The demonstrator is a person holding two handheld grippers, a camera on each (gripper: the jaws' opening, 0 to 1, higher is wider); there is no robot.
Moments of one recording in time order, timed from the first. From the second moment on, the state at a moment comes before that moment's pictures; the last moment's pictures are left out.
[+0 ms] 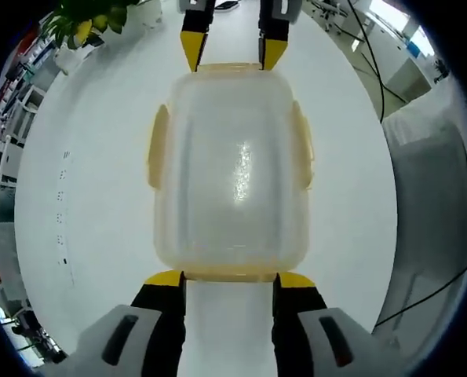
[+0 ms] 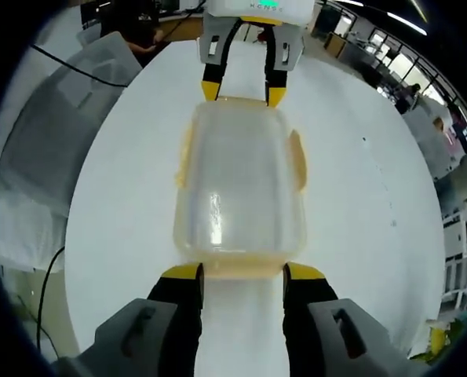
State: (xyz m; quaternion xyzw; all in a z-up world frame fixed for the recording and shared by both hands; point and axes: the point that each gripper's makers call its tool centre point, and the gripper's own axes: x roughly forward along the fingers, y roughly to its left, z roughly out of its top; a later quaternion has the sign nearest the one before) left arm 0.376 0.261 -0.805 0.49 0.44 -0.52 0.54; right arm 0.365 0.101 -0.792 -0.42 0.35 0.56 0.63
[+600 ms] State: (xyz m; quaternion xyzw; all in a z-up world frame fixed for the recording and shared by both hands) left arm 0.371 0.281 -0.826 0.49 0.45 -0.52 0.54; right arm 0.354 0.081 -0.820 -0.40 0.38 0.55 0.63
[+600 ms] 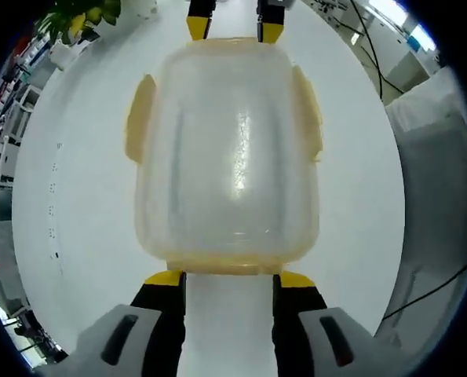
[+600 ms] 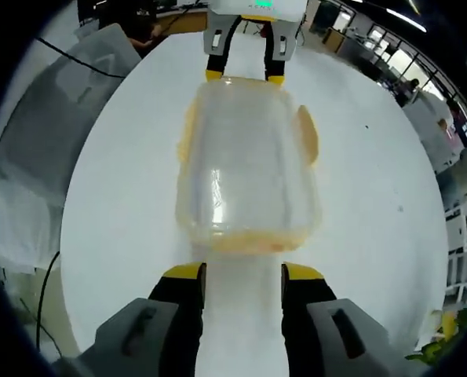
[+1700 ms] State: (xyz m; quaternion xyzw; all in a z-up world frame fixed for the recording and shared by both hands) left arm 0.374 0.263 -0.766 -0.19 0.58 -0.28 0.74; right arm 0.366 0.101 -0.746 0.30 0.54 0.35 0.71
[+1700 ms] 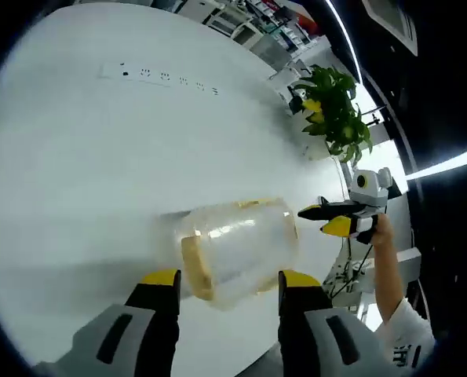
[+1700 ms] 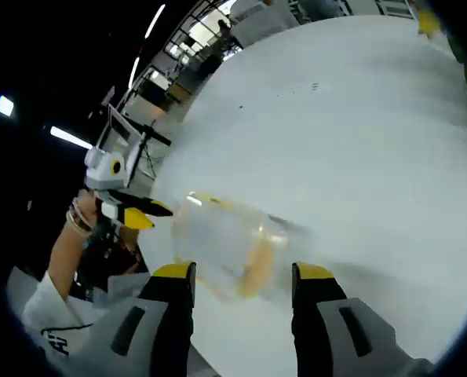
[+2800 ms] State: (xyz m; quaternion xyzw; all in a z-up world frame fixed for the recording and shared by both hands) left arm 0.376 0.262 -0.786 -0.14 0.63 -0.24 0.73; right arm 0.368 0.104 -0.787 0.12 0.60 0.36 0.71
